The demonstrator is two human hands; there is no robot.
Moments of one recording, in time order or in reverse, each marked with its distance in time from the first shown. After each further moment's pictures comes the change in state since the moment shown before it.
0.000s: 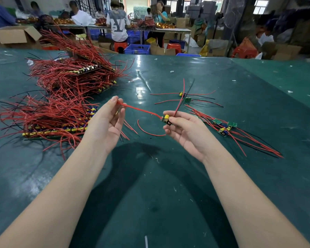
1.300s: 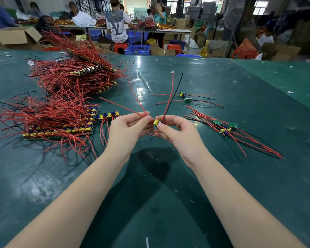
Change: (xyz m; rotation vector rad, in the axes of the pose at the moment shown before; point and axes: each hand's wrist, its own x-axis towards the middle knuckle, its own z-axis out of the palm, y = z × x) left_hand -0.017 -0.039 0.004 0.534 -0.246 0.154; right_hand -0.003 0.023 0.017 -0.252 0.050 -0.221
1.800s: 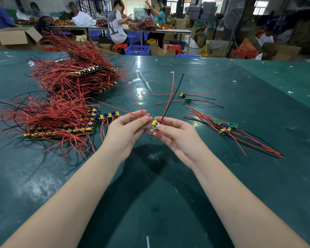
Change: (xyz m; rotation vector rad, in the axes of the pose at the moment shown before) left_hand 0.005 0.003 -0.007 -0.204 -0.040 -0.112; right_hand 0.002 -0.001 0.000 0.337 -0.081 0.169
